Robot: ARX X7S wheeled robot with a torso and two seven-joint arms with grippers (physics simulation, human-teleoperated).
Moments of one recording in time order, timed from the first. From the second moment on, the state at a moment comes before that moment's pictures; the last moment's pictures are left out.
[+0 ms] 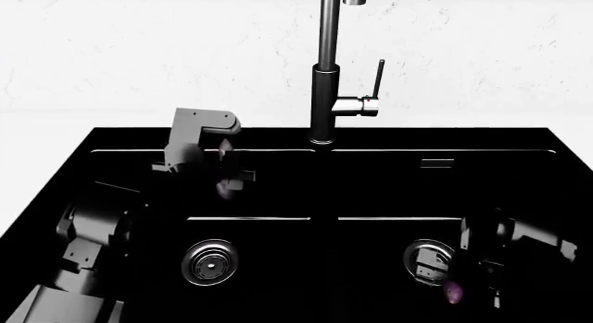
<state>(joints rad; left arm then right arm) -0.93 -0.29 0.36 -0.28 -0.67 -0.94 -0.19 1.12 0.34 -0.08 1.31 0.39 1.12 0.19</state>
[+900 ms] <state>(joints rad) -0.89 -0.32 0.36 -0.20 -0.70 -0.92 -0.20 1.11 0.30 0.25 1.31 0.00 1.09 0.07</state>
